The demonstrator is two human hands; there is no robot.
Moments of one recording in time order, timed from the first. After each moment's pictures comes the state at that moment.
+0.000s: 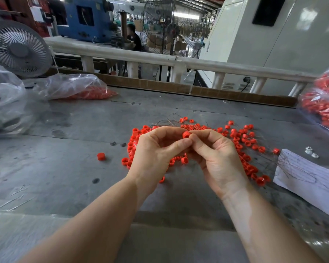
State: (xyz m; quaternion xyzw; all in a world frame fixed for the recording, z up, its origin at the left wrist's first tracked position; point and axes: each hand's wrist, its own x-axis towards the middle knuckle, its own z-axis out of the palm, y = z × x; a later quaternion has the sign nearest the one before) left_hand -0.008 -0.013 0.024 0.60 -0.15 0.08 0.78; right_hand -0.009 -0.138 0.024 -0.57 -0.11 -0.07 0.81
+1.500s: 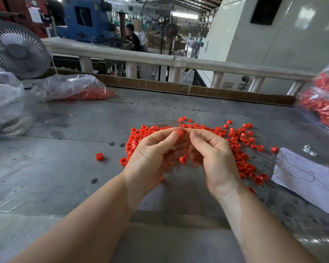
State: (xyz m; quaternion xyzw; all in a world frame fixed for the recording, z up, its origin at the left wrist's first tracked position) left_hand -0.002 -0.012 0.022 0.45 -0.11 -0.10 0.88; right_hand -0.010 -0.136 0.023 -0.67 -0.10 -0.12 0.72
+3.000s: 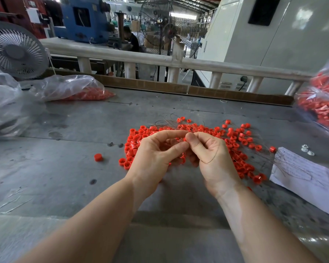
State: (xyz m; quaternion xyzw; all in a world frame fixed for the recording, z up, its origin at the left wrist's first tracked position) left_hand -0.010 -0.016 0.020 0.61 -0.14 0.02 0.78; right_hand -0.011 -0.136 0.024 -0.70 -0.12 -0.13 0.69
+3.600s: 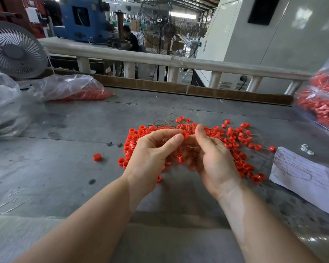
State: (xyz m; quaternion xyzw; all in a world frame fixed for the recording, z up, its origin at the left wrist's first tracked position) left_hand -0.004 -0.013 0.017 0.57 -0.13 -0.01 0.81; right_hand -0.012 -0.136 0.028 -0.63 -0.05 -0.03 0.77
